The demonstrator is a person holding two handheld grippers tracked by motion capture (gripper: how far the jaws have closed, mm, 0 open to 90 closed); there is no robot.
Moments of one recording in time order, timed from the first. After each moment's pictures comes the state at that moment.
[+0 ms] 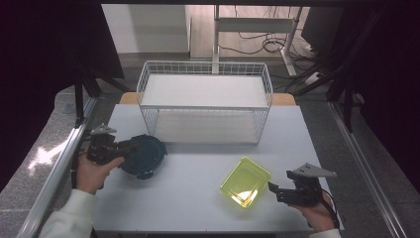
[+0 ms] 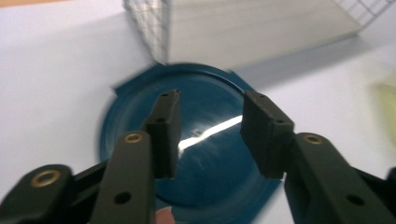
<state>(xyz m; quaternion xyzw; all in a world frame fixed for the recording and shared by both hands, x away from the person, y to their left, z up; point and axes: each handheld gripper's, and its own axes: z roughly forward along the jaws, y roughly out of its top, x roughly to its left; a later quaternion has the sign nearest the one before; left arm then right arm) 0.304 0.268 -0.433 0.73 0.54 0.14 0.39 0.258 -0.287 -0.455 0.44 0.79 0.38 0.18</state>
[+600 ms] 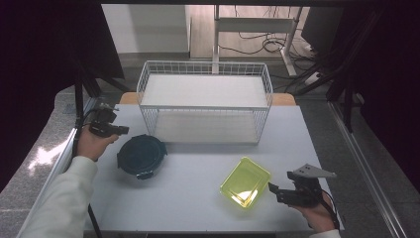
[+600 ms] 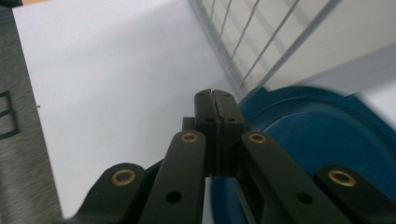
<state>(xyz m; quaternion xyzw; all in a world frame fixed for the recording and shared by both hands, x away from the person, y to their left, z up) 0.390 0.298 -0.446 0.78 0.55 0.13 0.27 0.257 -0.288 -0.457 0.44 0.79 0.38 0.18</state>
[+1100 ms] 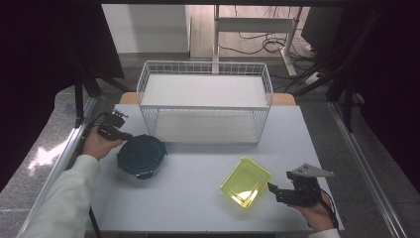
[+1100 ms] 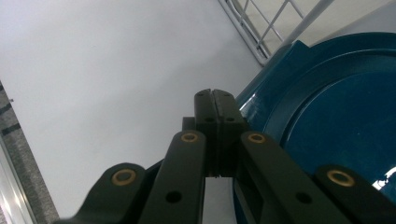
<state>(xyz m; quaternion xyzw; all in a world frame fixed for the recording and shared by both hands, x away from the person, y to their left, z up) 0.404 0.294 -0.474 0.82 0.52 0.11 0.21 0.260 -0.287 -0.460 0.44 0.80 0.37 0.18</state>
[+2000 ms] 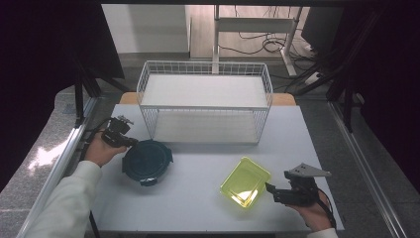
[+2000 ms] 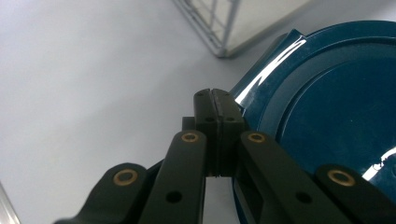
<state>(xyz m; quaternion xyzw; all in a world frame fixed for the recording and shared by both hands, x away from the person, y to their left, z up) 0.385 0.271 -0.474 0.84 0.48 0.10 0.23 0.260 -0.280 -0.460 0.43 0.80 0.37 0.18</state>
